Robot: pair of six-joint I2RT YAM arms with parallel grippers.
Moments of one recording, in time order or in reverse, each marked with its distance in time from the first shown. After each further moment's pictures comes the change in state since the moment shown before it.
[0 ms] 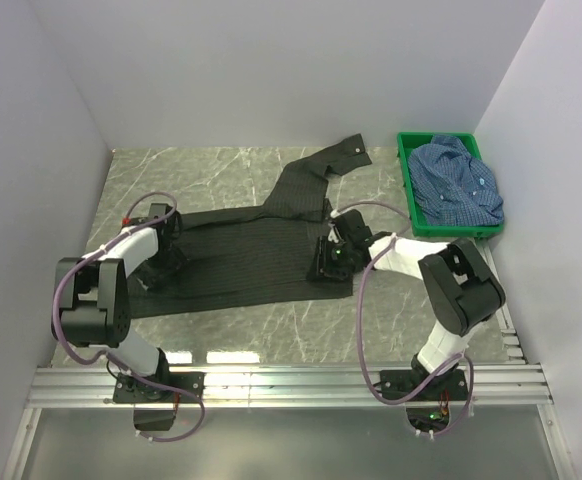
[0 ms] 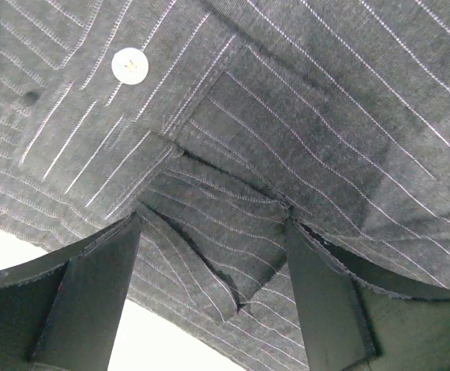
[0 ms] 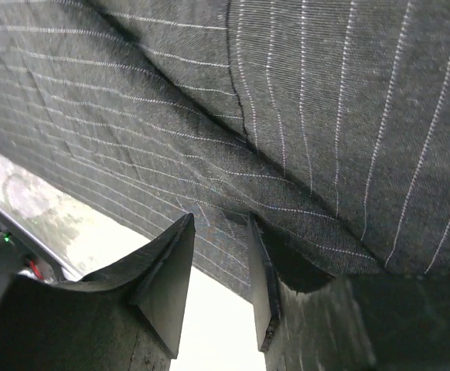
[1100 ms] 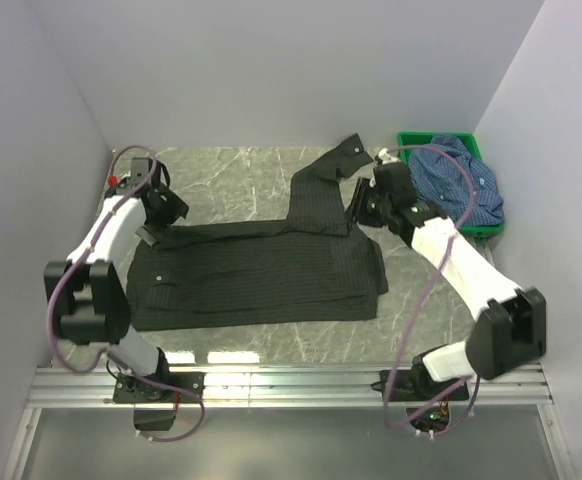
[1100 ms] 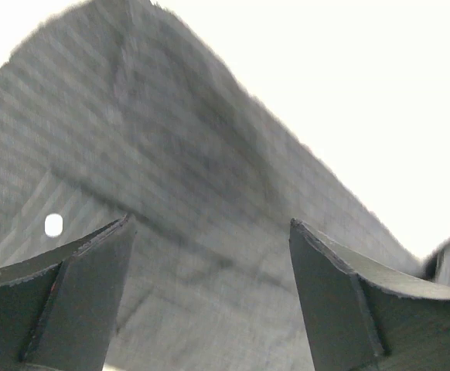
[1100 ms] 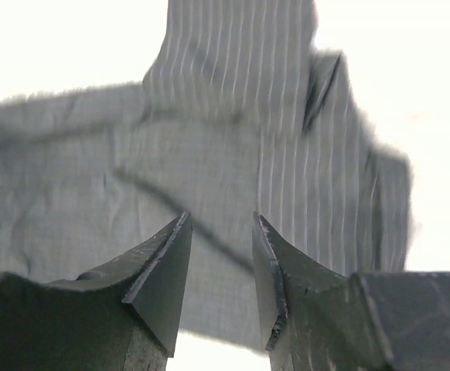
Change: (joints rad) left arm 0.026 -0.026 0.330 -0.064 0.223 -0.100; right arm -0.145 -0.364 0.251 -0.321 0.361 -0.114
